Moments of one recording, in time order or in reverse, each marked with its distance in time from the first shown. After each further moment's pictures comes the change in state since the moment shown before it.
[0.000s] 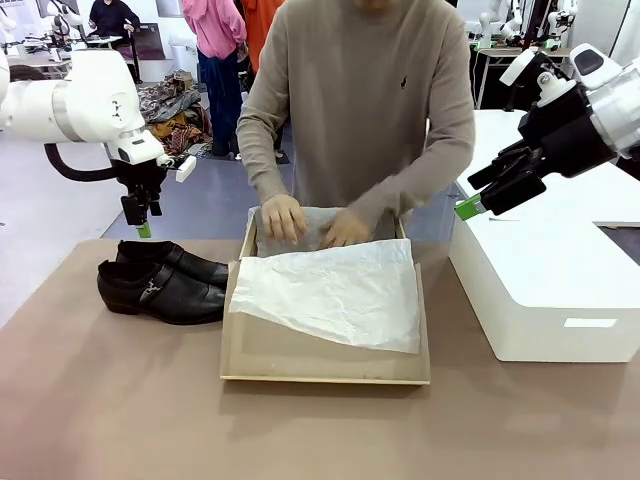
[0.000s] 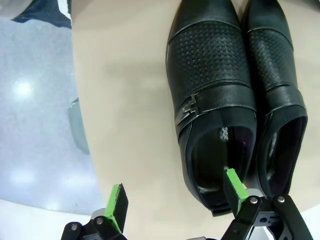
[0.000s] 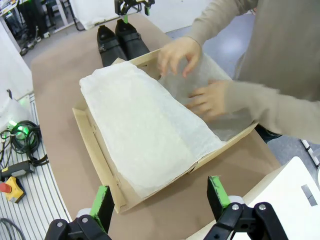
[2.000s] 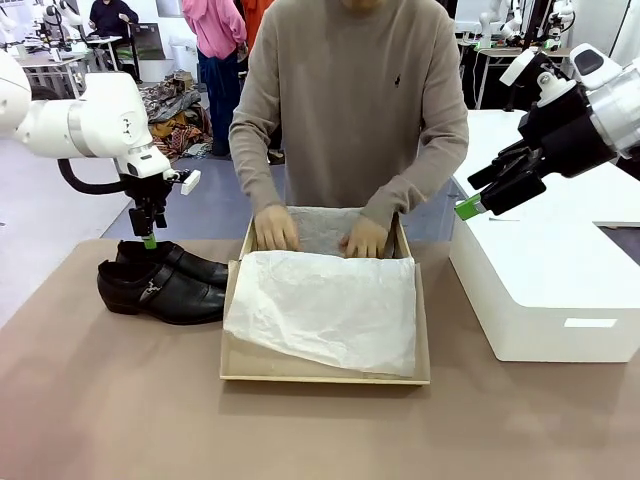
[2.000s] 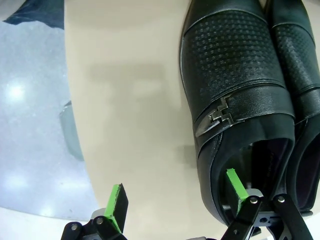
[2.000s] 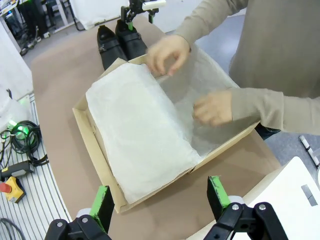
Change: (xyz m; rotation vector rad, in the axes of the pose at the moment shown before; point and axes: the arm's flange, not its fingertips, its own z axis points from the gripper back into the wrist) left arm -0.005 0.023 -0.043 -0.044 -0.006 0.001; right arm 0.000 0.000 0.000 0.000 0.000 0.000
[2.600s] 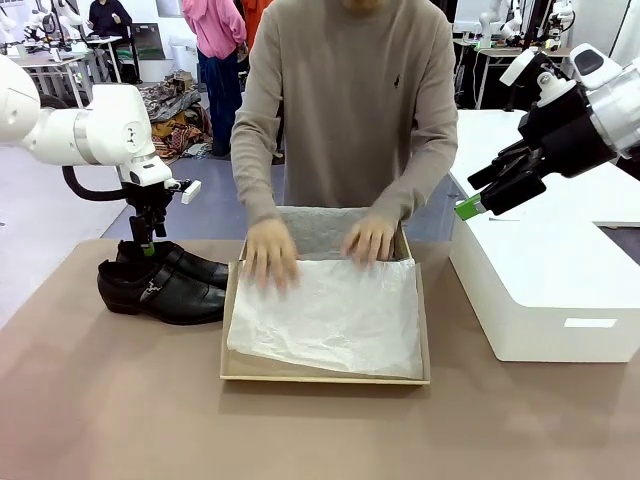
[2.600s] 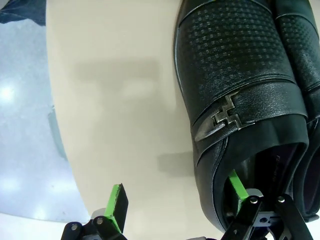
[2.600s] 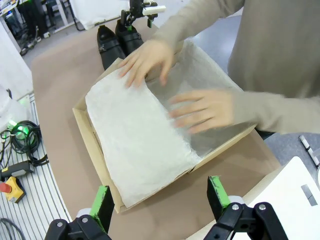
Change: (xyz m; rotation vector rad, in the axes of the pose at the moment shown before) left arm -0.004 0.004 -0.021 -0.054 0.017 -0.003; right arm 0.000 0.000 0.000 0.000 0.000 0.000
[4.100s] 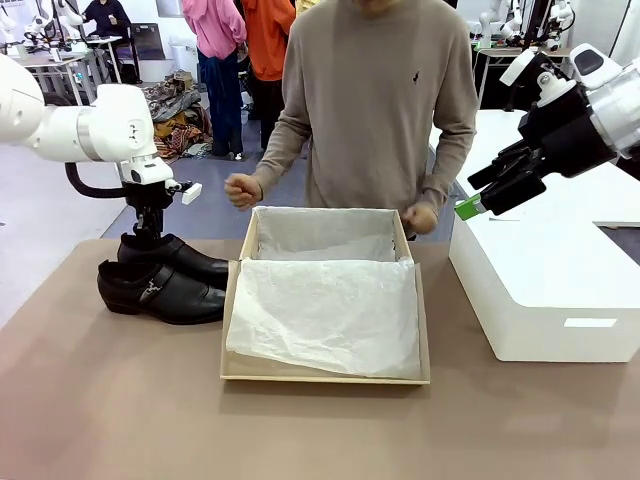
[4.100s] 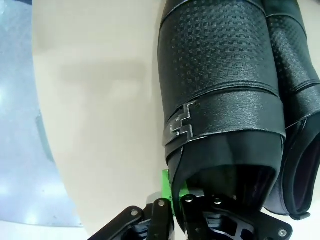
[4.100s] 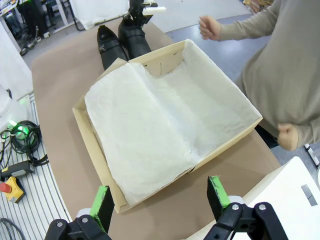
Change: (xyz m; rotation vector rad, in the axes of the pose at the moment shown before) left arm 0.001 0.001 0.000 -0.067 0.002 0.005; right arm 0.000 0.000 0.000 0.000 0.000 0.000
